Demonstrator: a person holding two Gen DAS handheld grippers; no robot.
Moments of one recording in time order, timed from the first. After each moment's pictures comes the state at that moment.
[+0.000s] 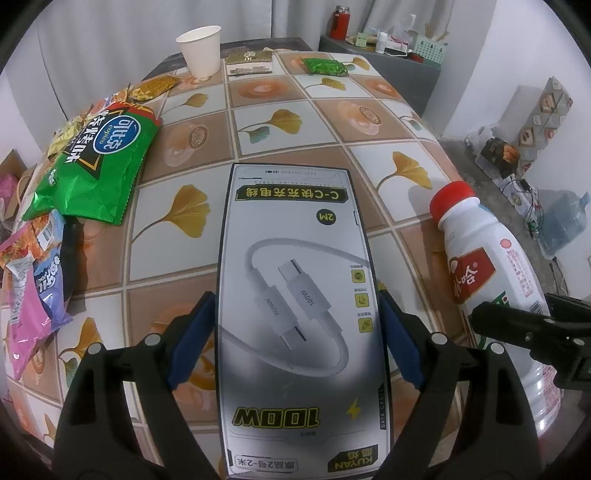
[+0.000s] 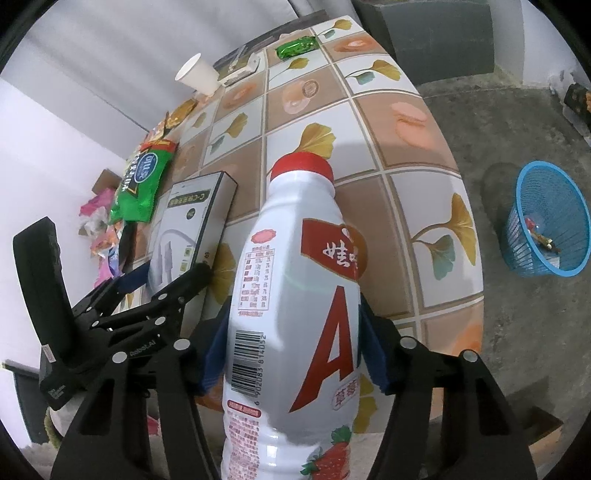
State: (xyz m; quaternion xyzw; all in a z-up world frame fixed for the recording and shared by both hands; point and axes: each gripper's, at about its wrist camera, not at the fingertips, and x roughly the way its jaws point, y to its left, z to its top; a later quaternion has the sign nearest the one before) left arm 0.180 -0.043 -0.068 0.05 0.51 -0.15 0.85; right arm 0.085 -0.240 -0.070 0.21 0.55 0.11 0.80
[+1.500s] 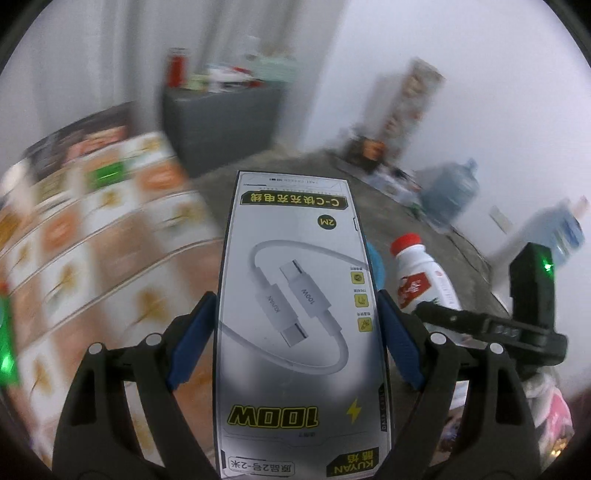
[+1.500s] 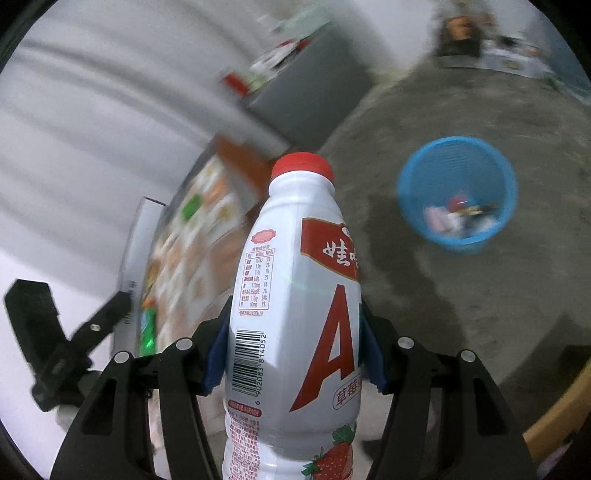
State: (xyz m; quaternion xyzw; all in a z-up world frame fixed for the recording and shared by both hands) left arm 0.179 -0.245 0.016 0.07 0.44 -0.40 0.80; right arm -0.020 -0.476 -0.064 0.43 0.39 -0.07 0.81
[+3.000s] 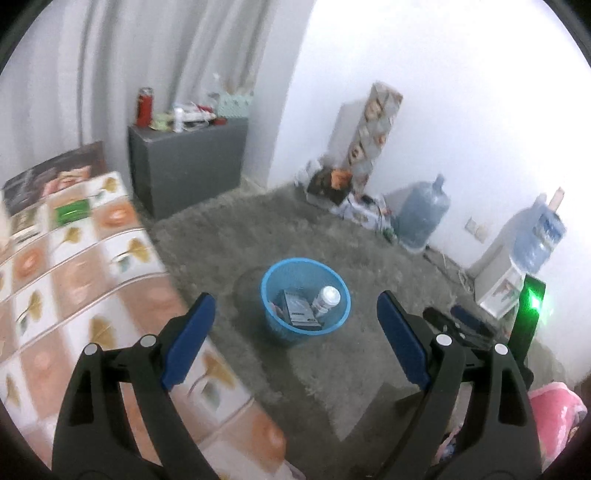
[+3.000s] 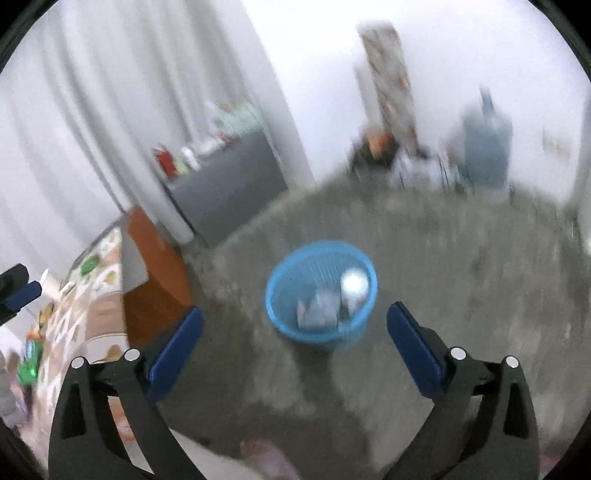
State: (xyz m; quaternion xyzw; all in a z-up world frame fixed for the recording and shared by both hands) left arm 0.123 -0.244 0.027 0.03 0.35 -0.44 0.83; right arm -0.077 -0.472 -0.035 0.21 0.27 -0.25 0.90
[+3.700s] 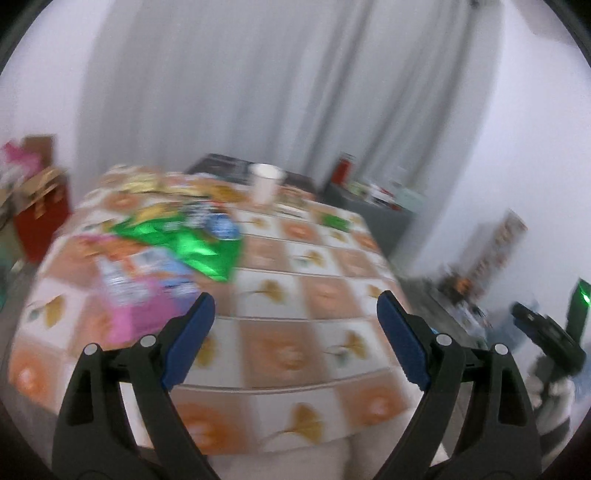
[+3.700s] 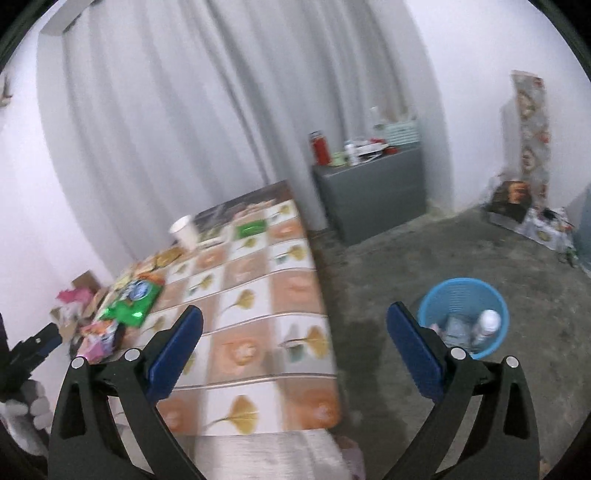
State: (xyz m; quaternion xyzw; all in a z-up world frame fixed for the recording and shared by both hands) left arm 0.070 0.110 0.028 -0.13 0.27 -0.14 0.94; right arm -0.019 -0.304 0.038 0.17 0.27 0.00 0.95
